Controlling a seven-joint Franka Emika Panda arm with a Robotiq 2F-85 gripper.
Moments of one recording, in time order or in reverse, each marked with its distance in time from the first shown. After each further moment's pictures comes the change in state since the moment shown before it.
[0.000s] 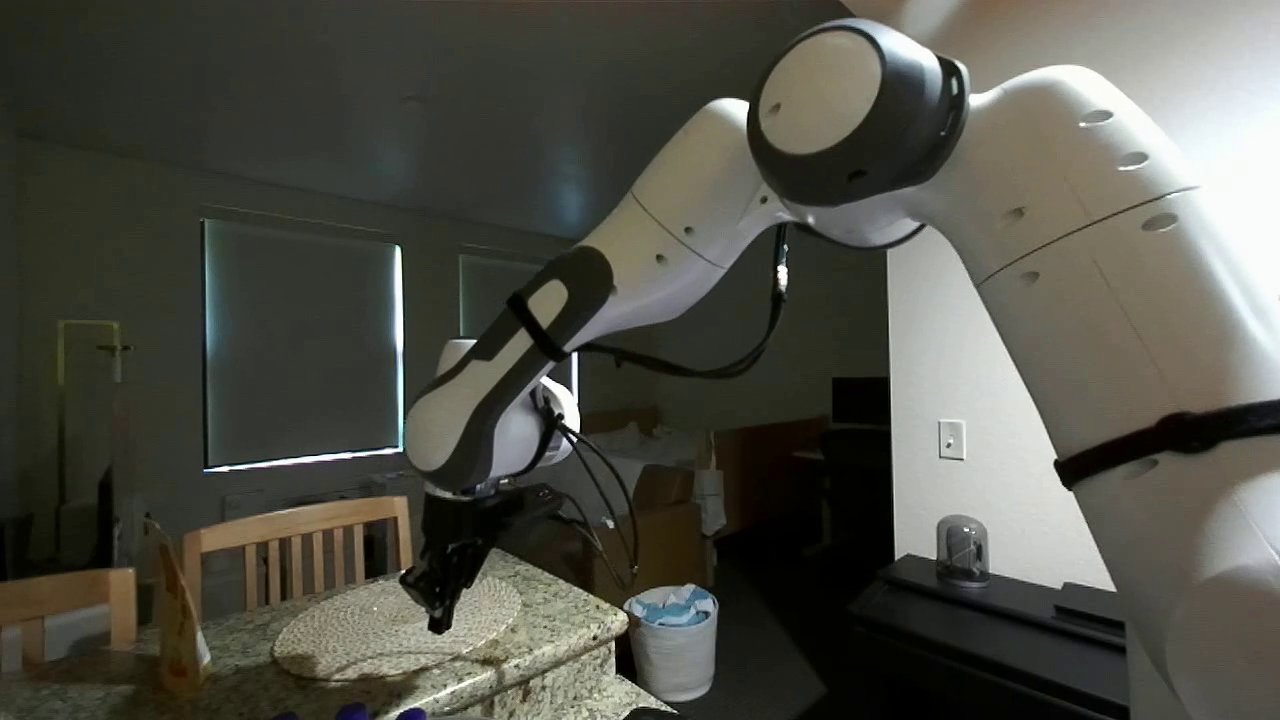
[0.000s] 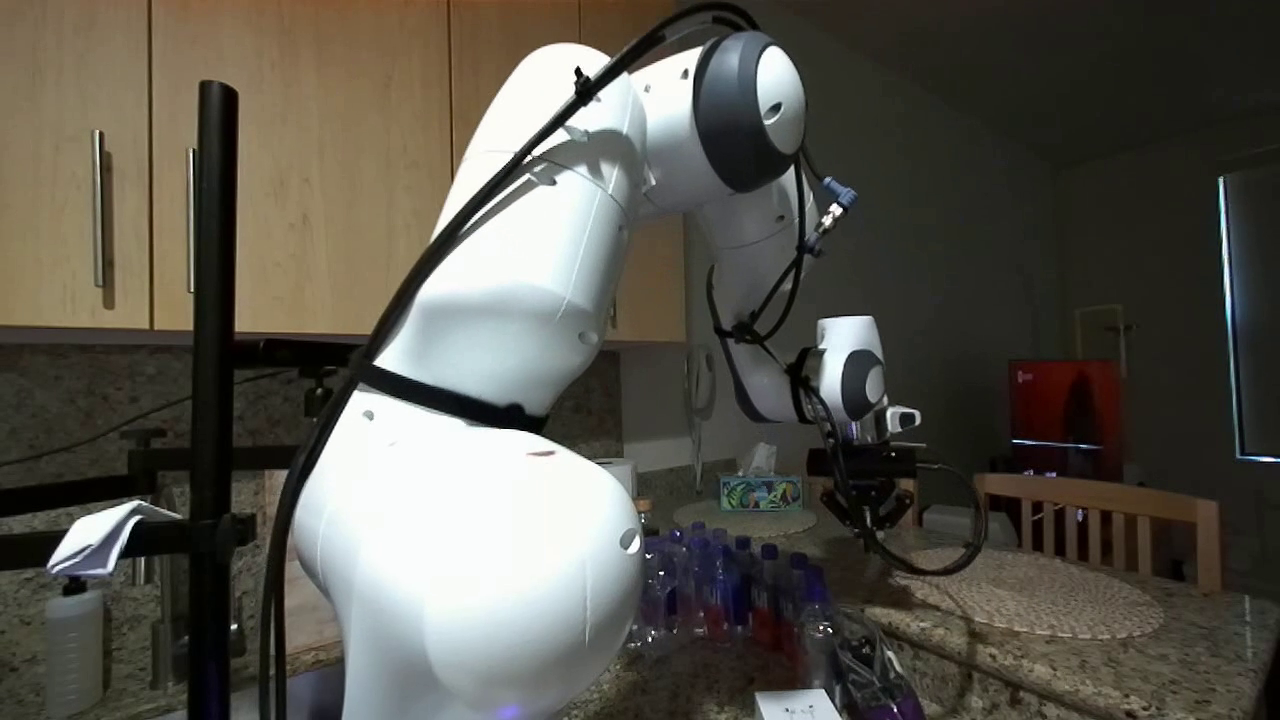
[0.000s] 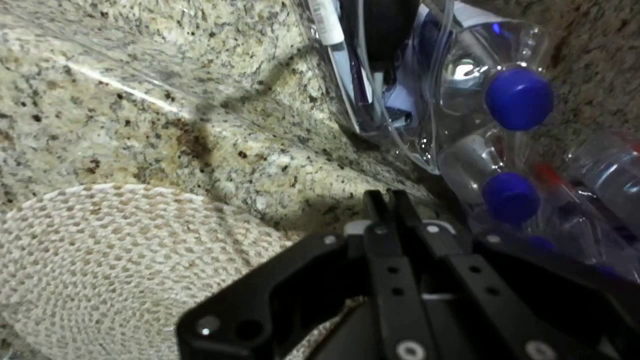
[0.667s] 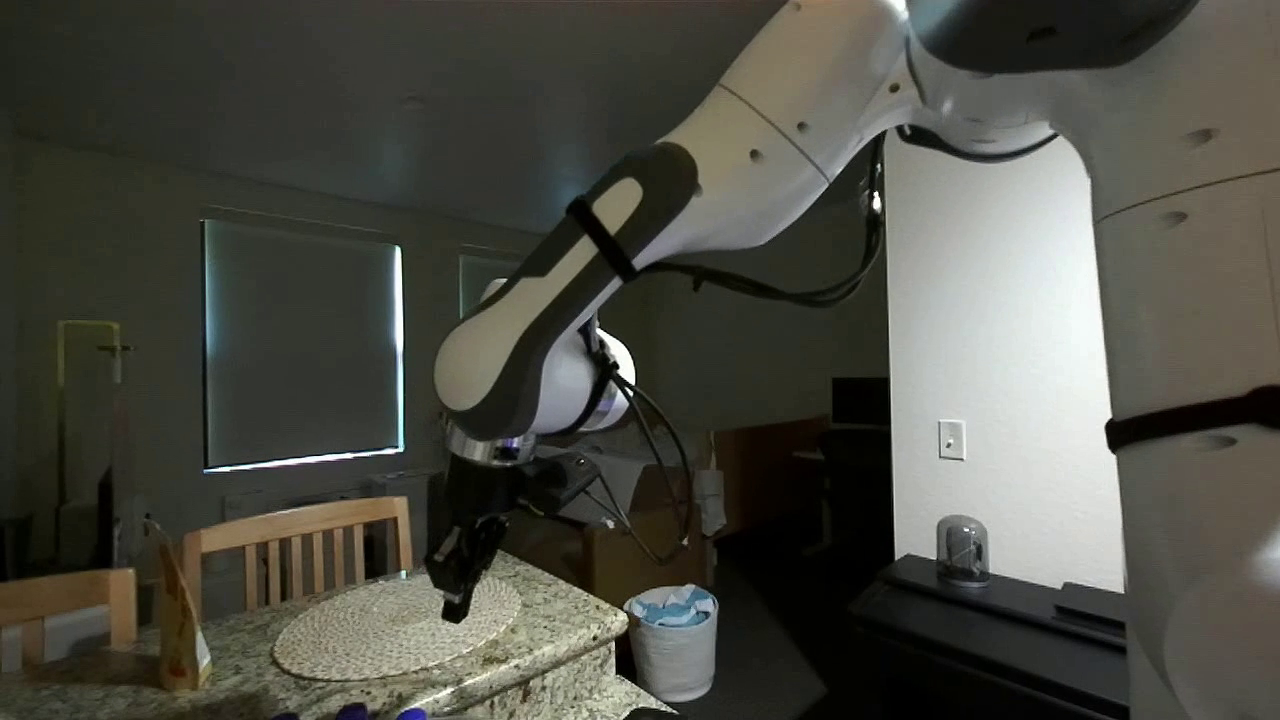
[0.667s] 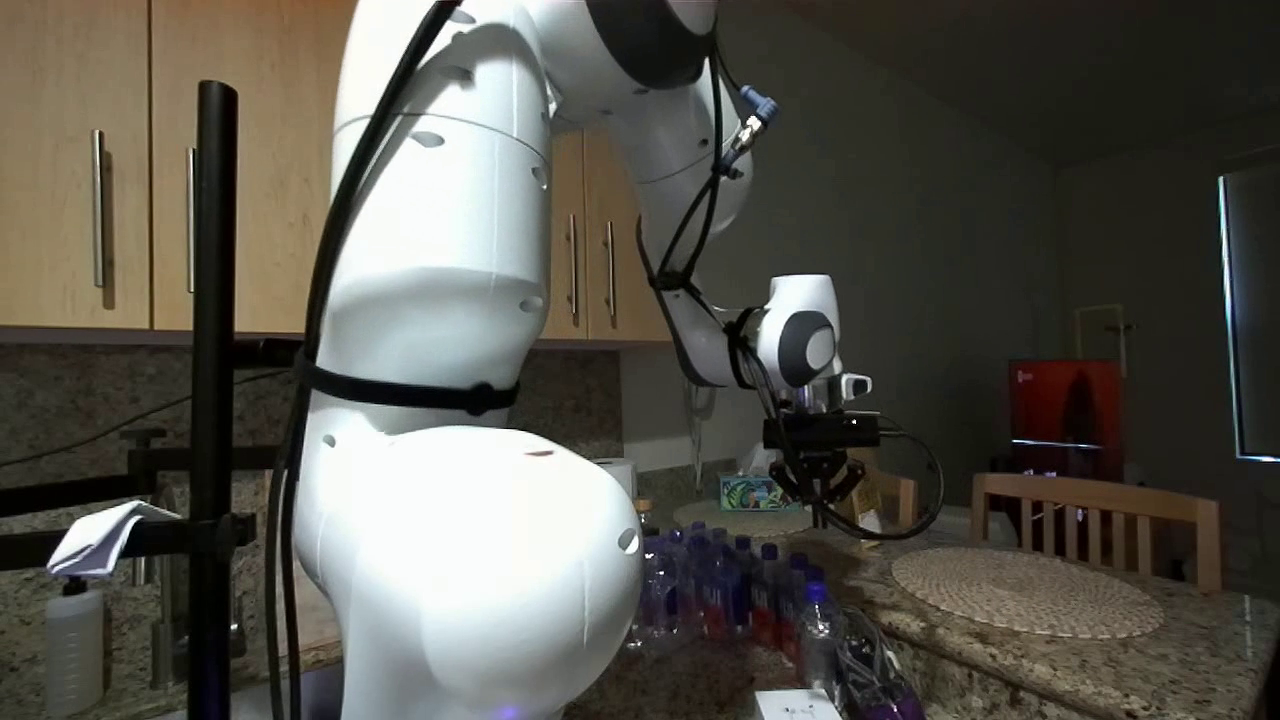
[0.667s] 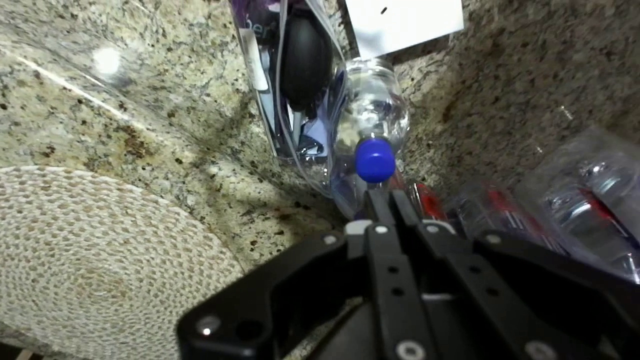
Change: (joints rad) arm -0.004 -0.321 0.060 -0.317 0.146 0.025 -0.227
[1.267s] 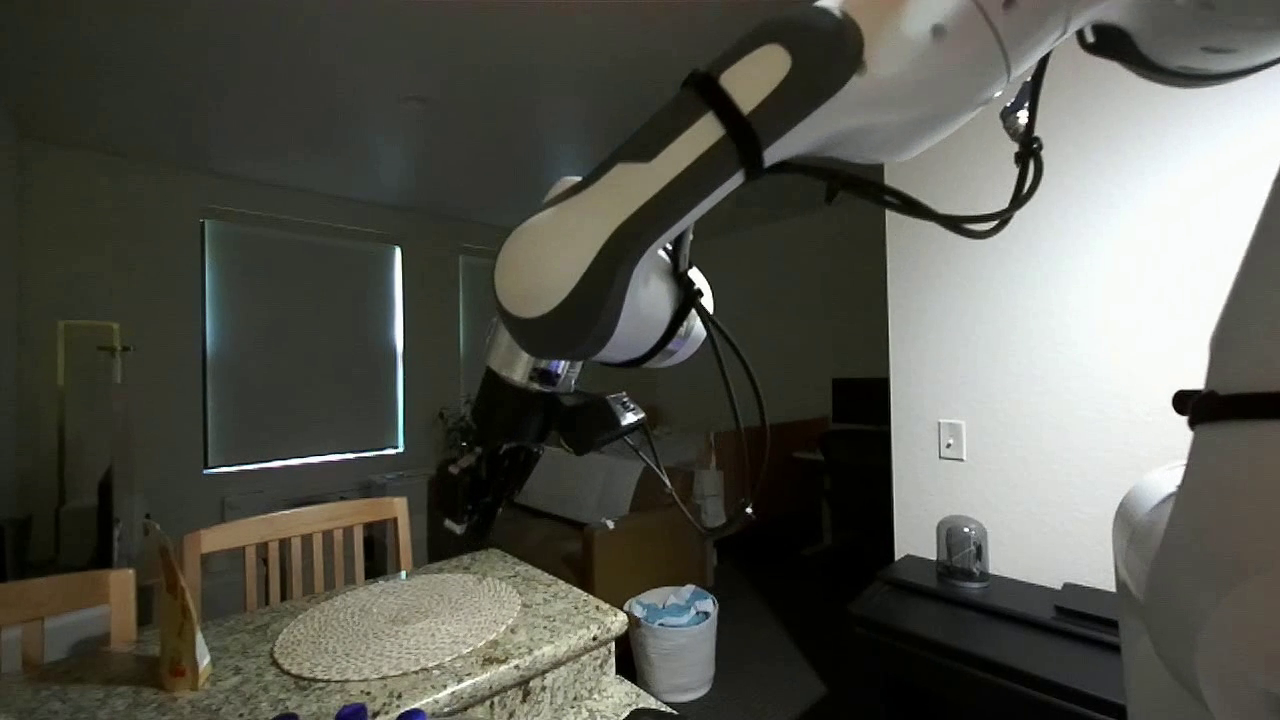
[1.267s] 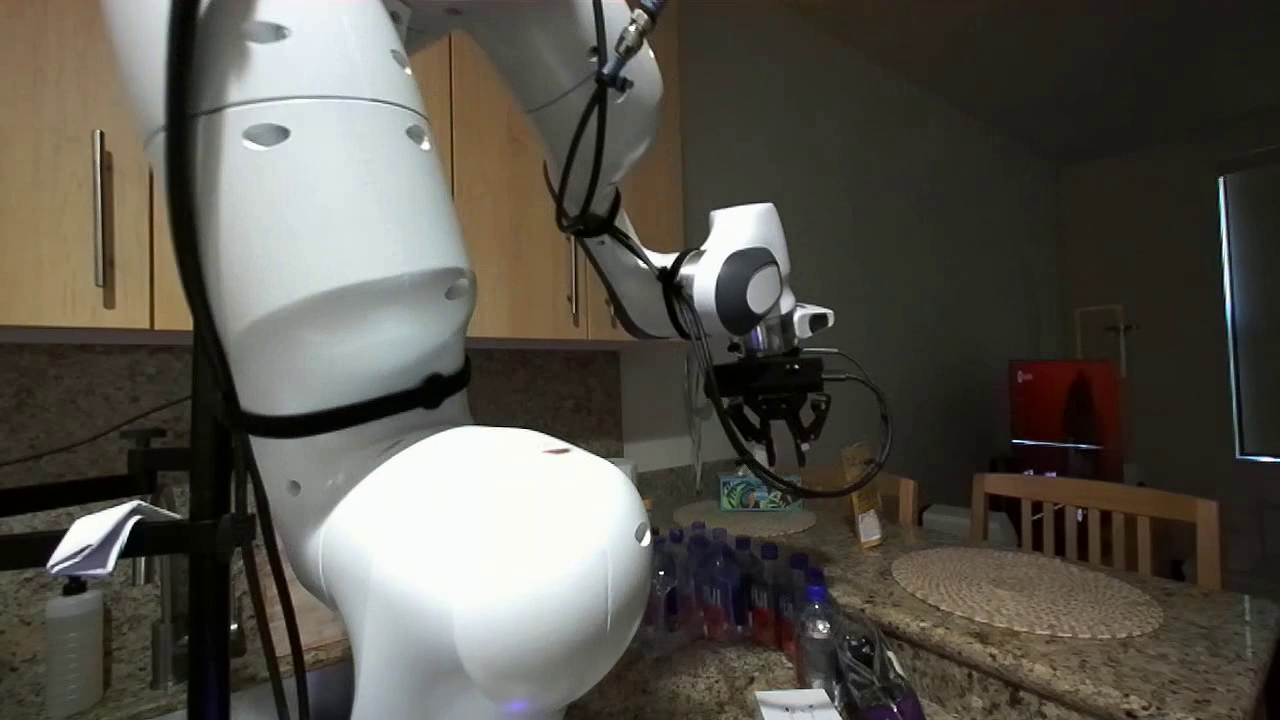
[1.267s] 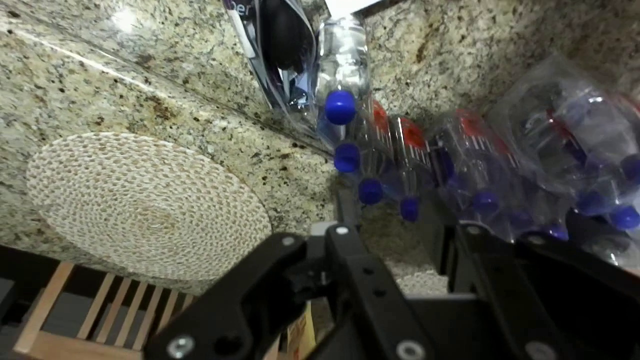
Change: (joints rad) arm 0.081 -0.351 -0.025 -0.219 0.068 0.057 0.139
